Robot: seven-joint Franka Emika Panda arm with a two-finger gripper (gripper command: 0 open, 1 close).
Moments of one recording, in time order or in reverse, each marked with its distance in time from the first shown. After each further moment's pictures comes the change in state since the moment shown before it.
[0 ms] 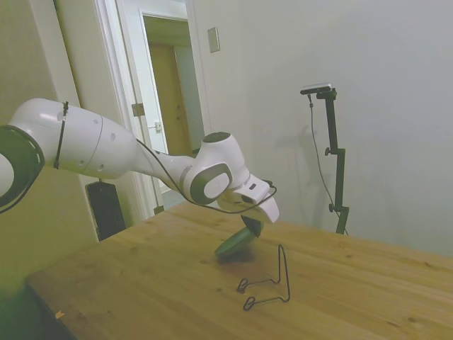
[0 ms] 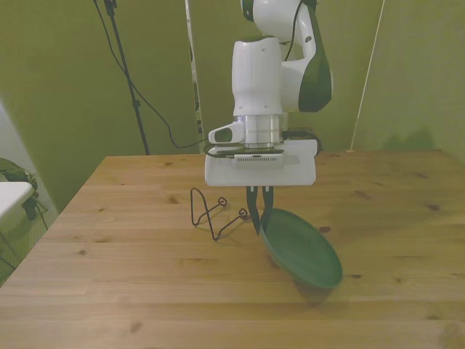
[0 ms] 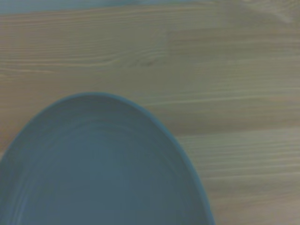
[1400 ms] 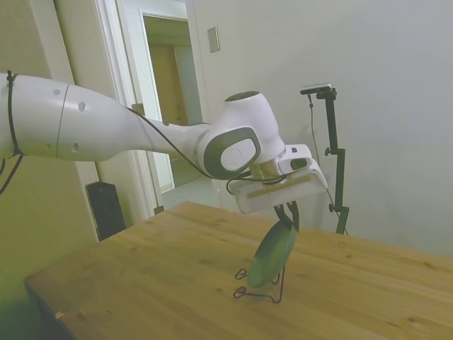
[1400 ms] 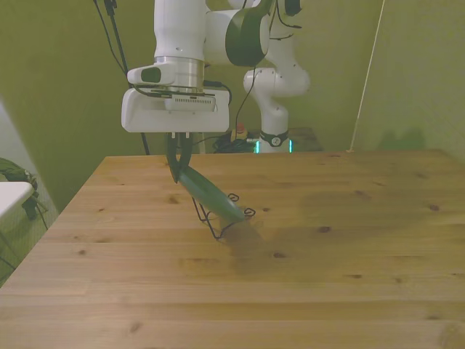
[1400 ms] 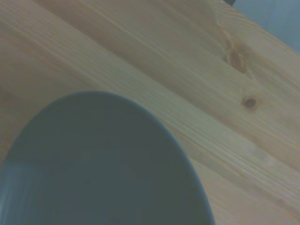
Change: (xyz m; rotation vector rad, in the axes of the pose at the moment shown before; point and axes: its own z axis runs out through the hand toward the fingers) arm 0.100 0.099 -0.109 -0.112 0.038 -0.670
